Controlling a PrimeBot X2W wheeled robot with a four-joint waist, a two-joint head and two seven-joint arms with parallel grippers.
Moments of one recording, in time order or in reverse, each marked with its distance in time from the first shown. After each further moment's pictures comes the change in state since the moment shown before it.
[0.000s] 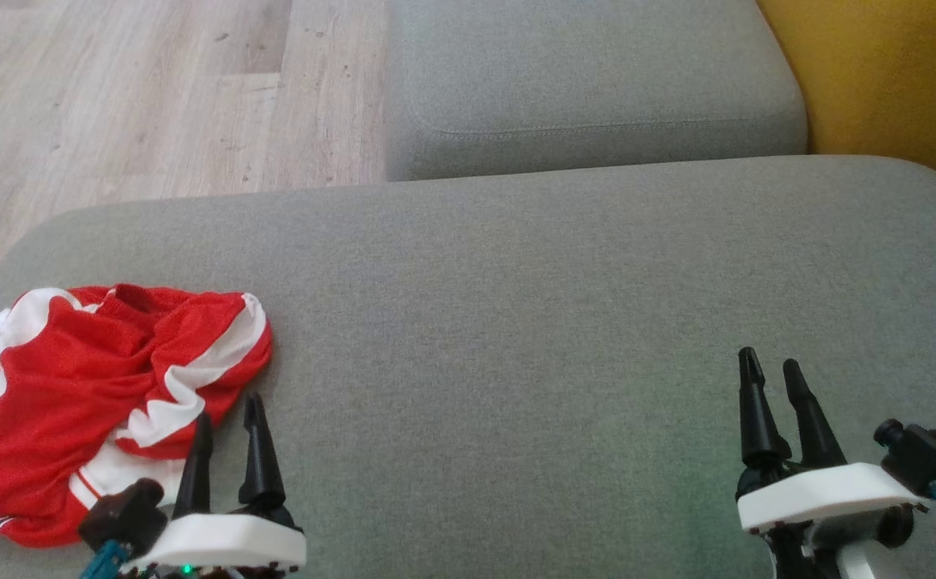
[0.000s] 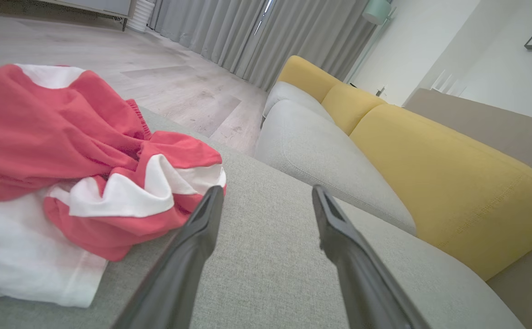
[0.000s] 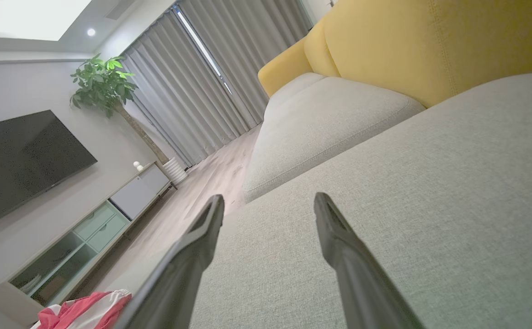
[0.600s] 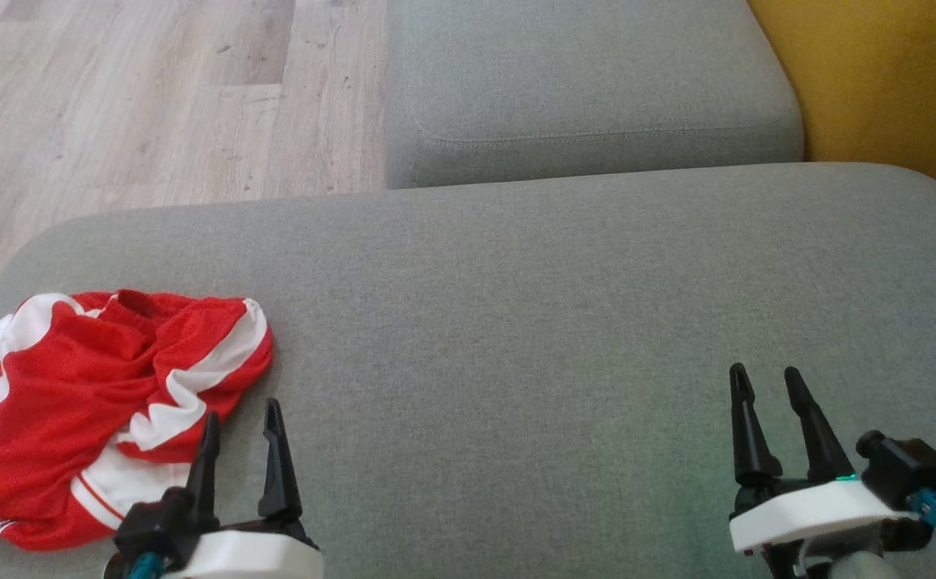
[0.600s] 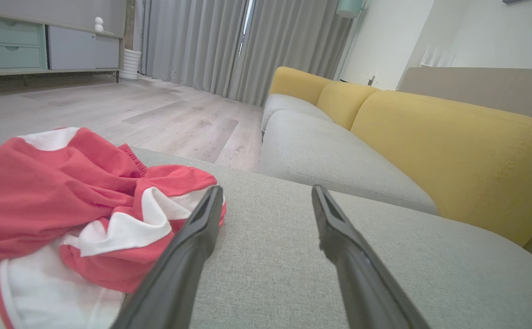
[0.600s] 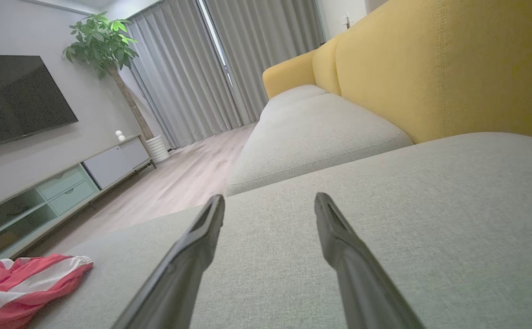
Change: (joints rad) left arm 0.027 0.002 -0.030 -0.021 0.219 0.042 -0.053; right arm 0.023 0.000 -0.009 0.008 -0.237 0.000 -0.051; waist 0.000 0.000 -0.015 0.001
